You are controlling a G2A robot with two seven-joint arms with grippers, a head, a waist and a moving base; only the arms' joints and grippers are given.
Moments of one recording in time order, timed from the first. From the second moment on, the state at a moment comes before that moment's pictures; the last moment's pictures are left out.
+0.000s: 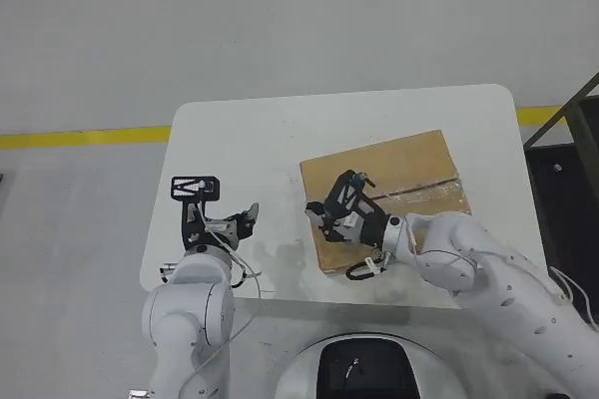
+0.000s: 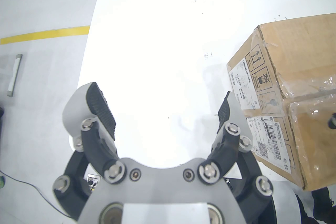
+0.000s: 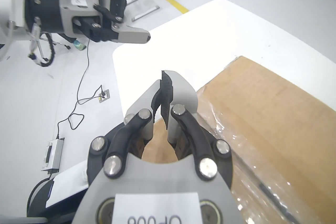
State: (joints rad) left arm 1.21 -1.52 -1.43 -2.17 1.68 0.01 -1.08; right arm -0.85 -1.14 0.90 -1.72 -0.75 -0.29 0.46
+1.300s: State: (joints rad) left arm 1.21 -1.52 -1.43 -2.17 1.68 0.01 -1.08; right arm -1.62 -1.04 1.60 -1.95 -0.87 -0.27 0.30
